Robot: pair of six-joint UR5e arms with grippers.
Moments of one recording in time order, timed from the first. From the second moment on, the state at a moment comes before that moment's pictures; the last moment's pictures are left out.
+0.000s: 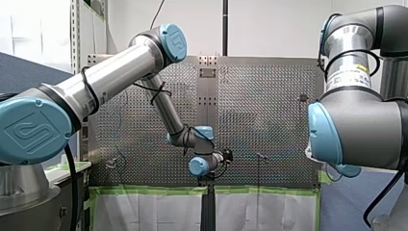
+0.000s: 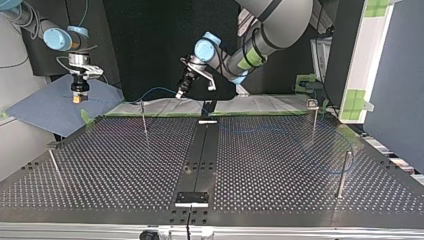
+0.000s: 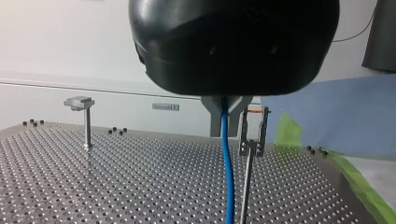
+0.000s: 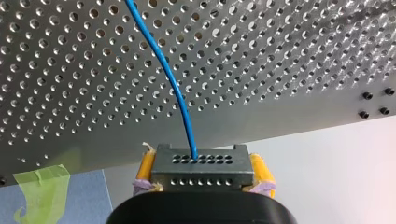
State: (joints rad) left arm -0.67 -2.51 -1.59 -2.16 -1.63 -1.68; right arm 1.41 -0.74 1.84 -1.21 1.15 1.79
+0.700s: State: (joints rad) left arm -0.65 -2.56 -1.57 -2.16 -1.64 -1.71; right arm 1.44 -0.72 1.82 -1.21 1.15 1.80
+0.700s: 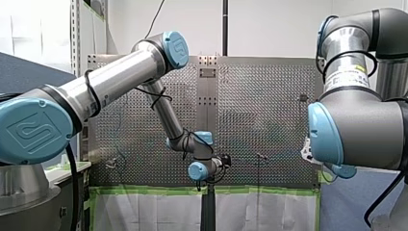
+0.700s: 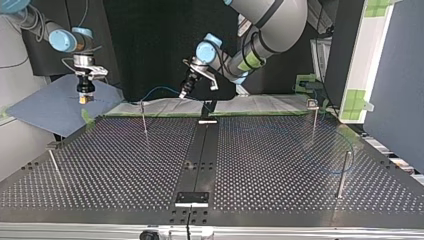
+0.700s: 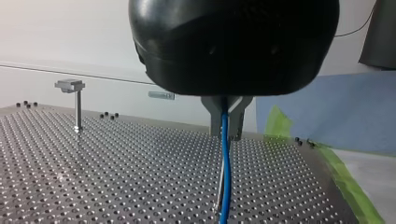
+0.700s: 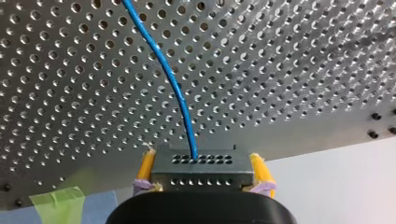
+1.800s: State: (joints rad) left arm -0.59 -2.56 -1.54 -2.21 -1.63 -1.73; right arm 1.44 -0.66 1.77 -1.16 1.15 1.80
